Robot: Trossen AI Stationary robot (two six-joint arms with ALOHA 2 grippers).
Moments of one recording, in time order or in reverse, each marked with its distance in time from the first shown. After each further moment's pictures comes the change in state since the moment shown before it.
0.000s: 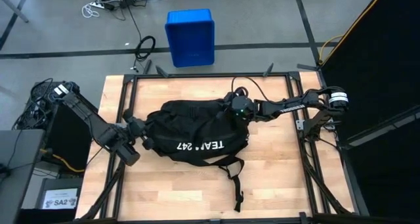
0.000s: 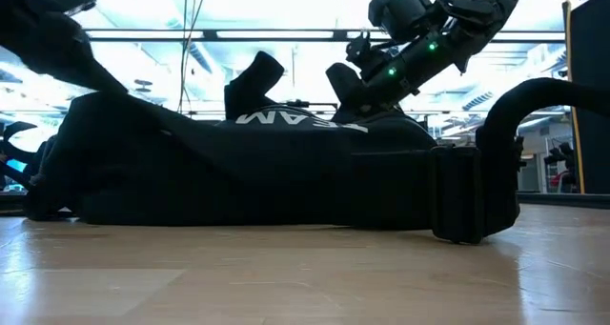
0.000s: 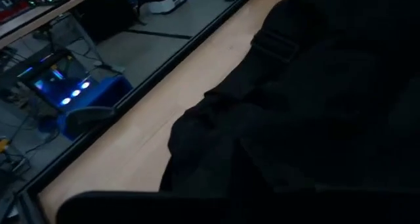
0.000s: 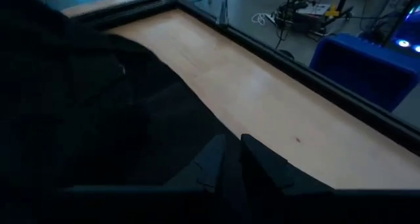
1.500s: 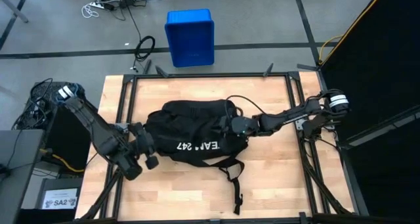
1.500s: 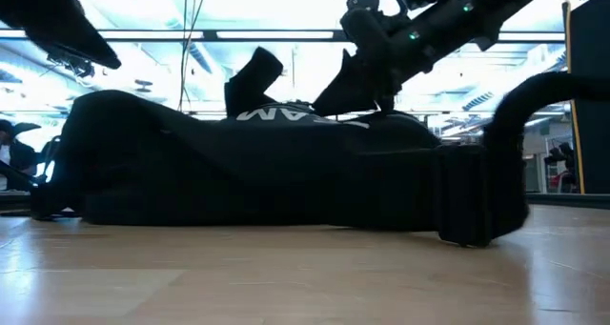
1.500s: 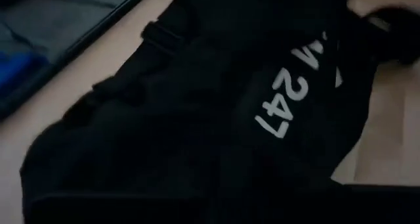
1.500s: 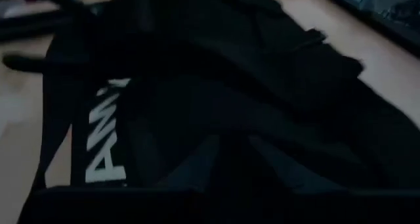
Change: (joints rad) left arm -0.093 0.178 0.209 0.098 0.197 -0.033; right arm 0.227 -0.002 0.023 -0.026 -0.142 -0.032
